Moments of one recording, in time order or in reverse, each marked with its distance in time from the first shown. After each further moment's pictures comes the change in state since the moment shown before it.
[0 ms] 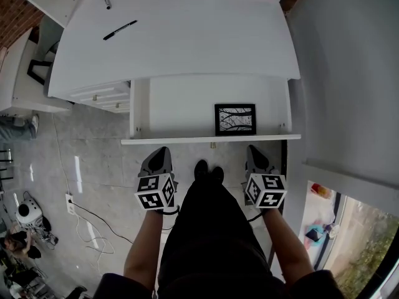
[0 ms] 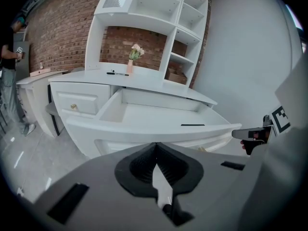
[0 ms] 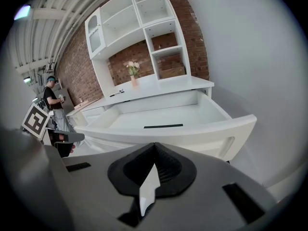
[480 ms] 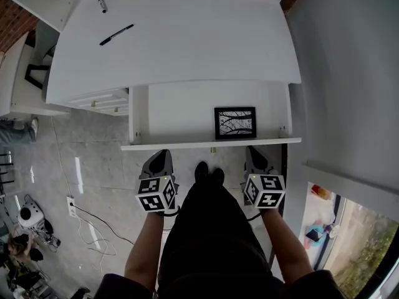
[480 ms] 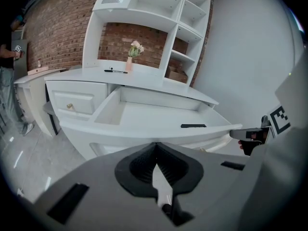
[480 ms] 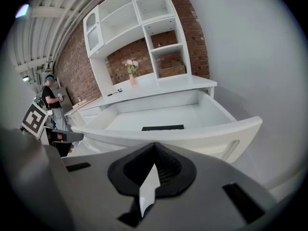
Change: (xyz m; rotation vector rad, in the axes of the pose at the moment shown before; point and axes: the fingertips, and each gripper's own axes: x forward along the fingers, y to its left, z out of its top) left arm 0.015 0.000 0.008 -0.005 0.025 -0.013; right arm 0.018 -0.003 0.008 -0.003 0.012 -0.011
